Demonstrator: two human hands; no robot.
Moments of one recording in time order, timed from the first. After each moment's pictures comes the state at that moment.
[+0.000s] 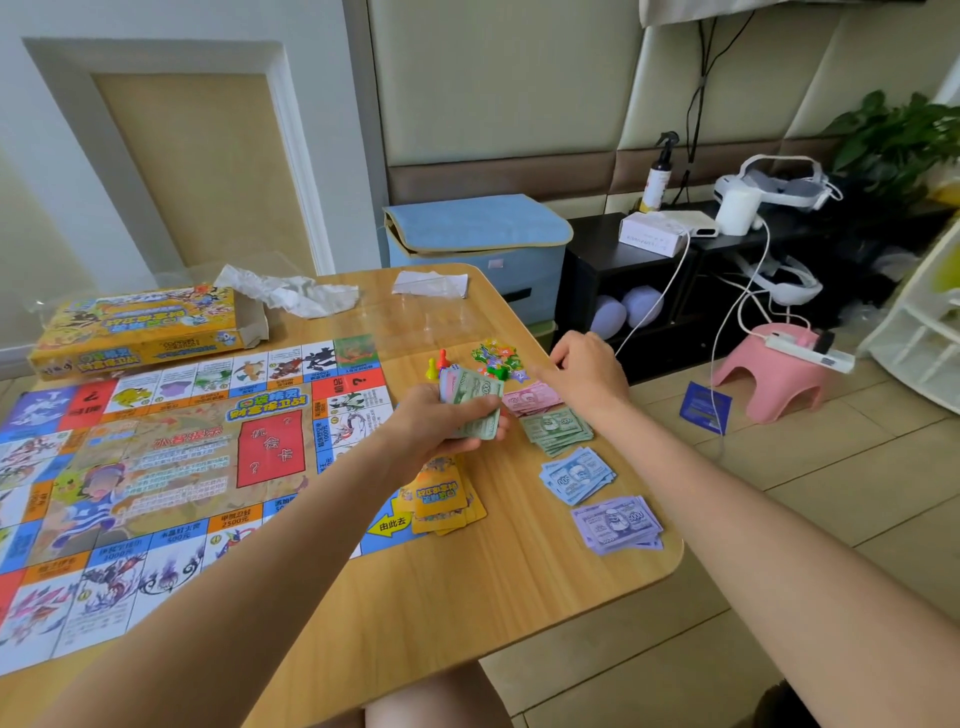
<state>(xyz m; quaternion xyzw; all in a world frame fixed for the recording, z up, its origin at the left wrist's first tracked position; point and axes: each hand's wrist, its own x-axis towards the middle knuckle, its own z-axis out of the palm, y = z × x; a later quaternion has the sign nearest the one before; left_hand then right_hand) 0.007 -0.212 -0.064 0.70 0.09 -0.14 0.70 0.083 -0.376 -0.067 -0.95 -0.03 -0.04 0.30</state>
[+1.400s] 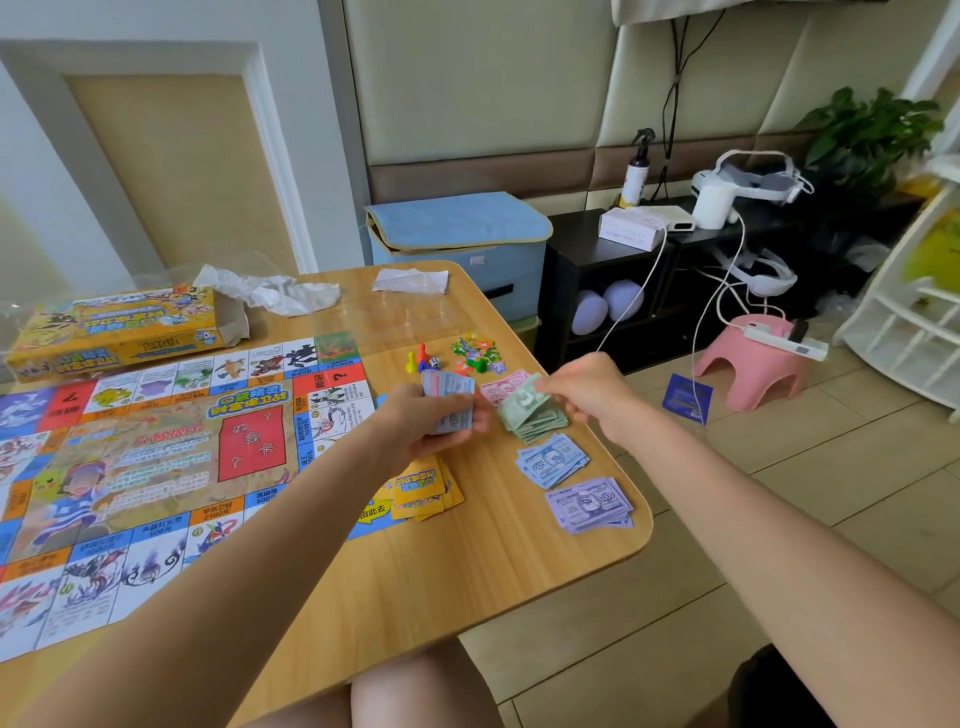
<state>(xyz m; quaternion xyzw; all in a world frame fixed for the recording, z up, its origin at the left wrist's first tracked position) 0.010 -0.223 -0.069 0.65 0.16 -0.13 0.73 0.059 -0.407 -0.068 -0.86 0.06 0.07 0.50</state>
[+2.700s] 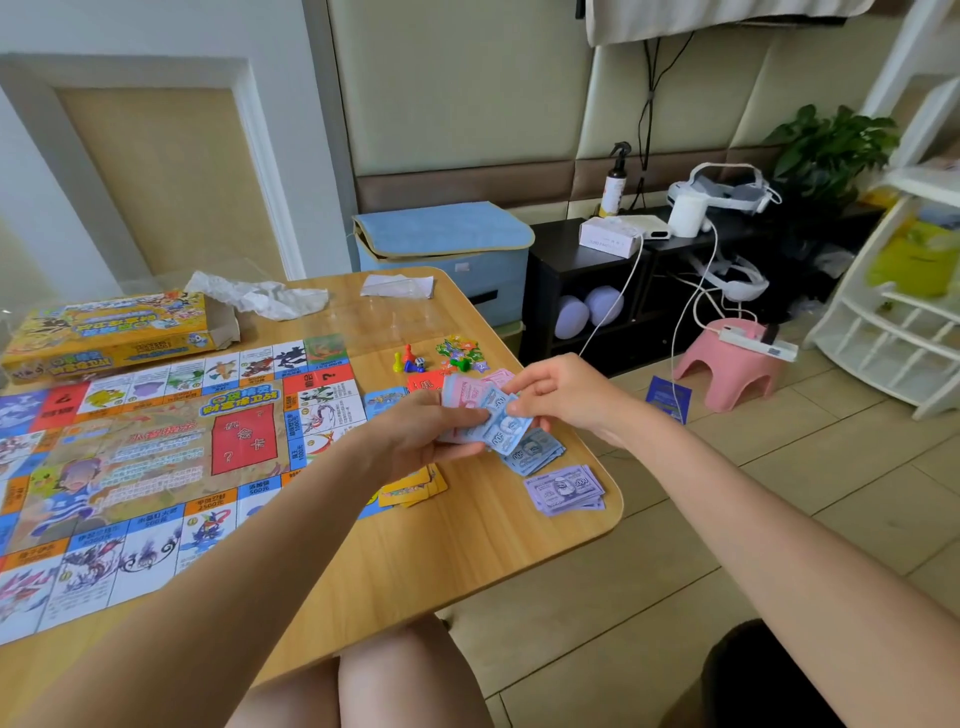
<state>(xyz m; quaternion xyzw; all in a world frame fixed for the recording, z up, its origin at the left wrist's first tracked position) -0.018 -0.242 -0.053 0.65 0.10 -0.21 0.72 0.017 -0.417 -0.043 -0.84 -0.14 0.15 0.50</state>
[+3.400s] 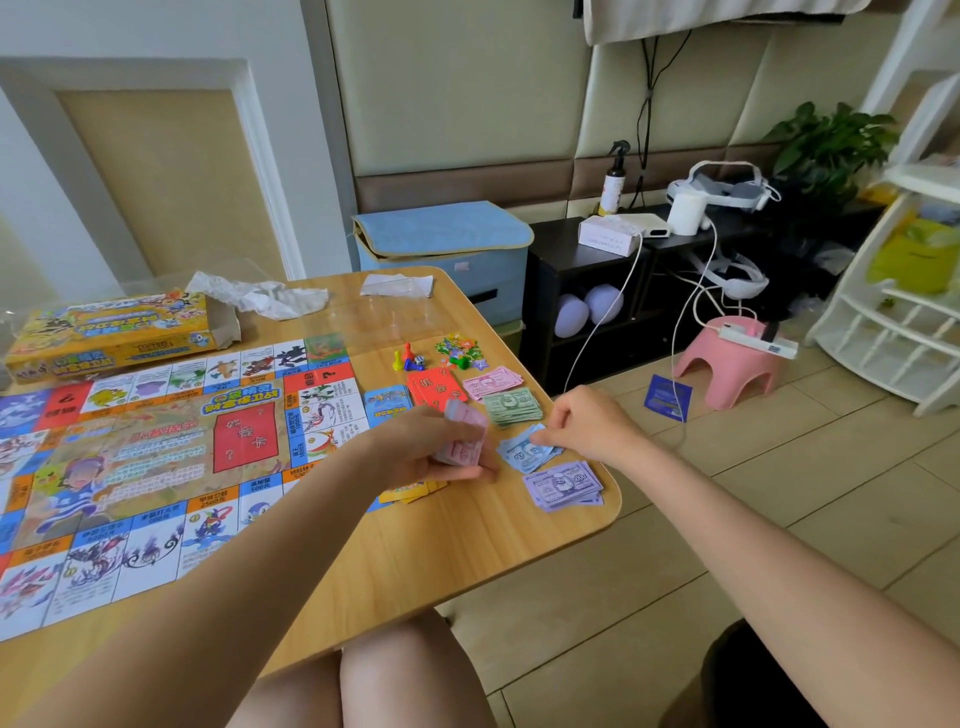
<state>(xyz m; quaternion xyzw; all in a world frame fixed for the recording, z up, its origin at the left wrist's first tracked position) -0.022 -0.241 -0.062 0.68 0.13 -0.26 0.67 0.014 -0.437 -0.078 -0.96 -0.08 0.07 0.27</state>
